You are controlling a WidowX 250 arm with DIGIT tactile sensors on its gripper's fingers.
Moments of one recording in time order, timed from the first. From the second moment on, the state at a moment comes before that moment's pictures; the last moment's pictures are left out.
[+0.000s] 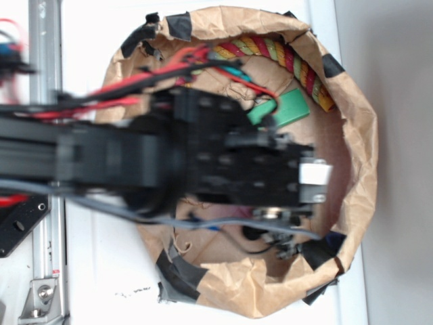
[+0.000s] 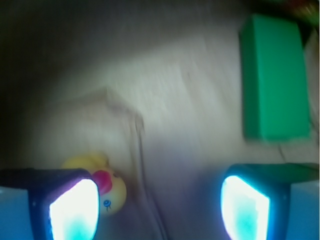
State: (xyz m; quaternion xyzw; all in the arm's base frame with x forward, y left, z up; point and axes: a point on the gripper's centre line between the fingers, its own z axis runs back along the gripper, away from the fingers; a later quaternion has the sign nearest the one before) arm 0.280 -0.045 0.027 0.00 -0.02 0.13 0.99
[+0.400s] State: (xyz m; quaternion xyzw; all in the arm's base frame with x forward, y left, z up) arm 0.284 -0.055 0.017 0.00 -0.03 0.11 0.99
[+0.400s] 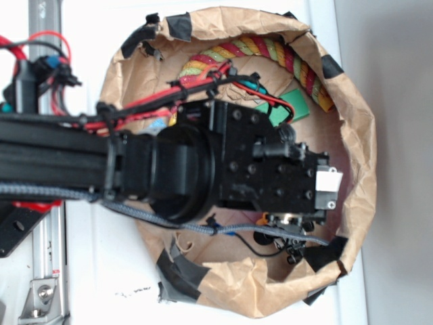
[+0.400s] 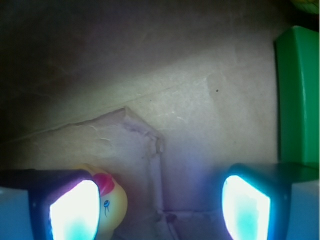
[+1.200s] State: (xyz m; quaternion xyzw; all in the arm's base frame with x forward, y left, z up) arm 0.258 -0.095 0.010 -0.05 0.01 0.00 1.00
